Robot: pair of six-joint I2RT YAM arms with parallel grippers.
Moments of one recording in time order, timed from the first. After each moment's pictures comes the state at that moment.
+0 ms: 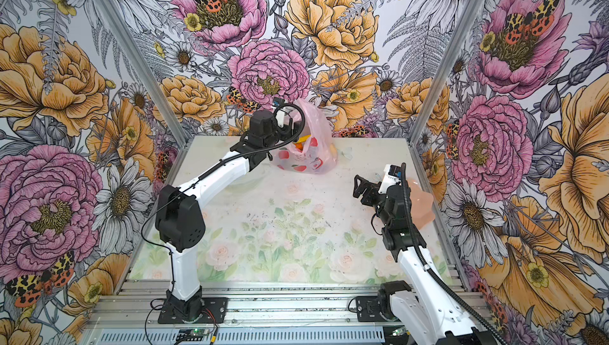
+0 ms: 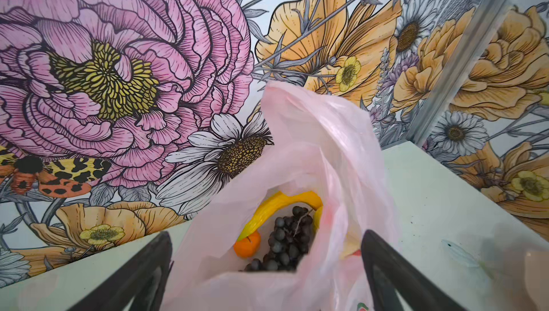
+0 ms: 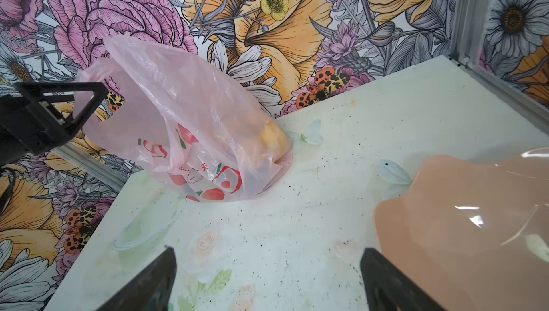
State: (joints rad) left arm -0.52 2.05 1.89 -0.10 -0.13 -0.02; right arm 0.10 0.86 0.57 -0.01 -0.10 0.46
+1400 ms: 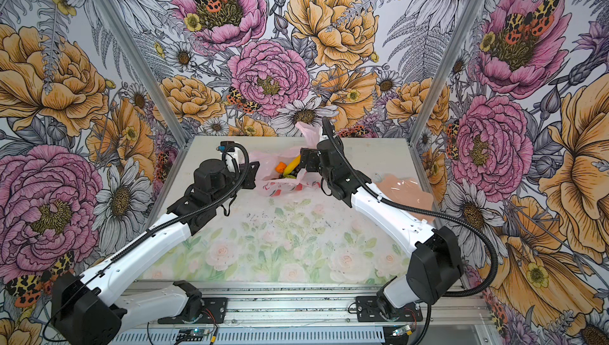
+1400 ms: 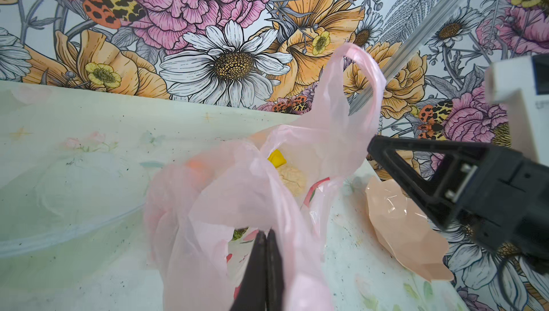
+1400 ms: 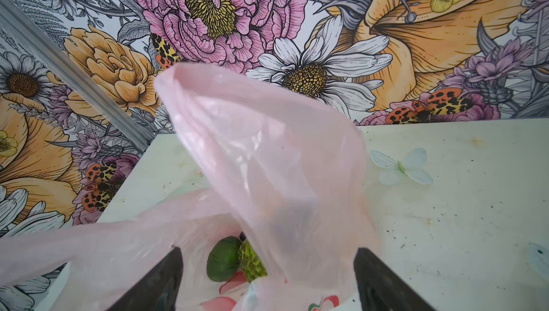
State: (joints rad) left arm -0.52 1.14 0.94 -0.10 -0.03 -0.46; right arm 0.58 1.50 1.30 -0.21 0.22 0.41
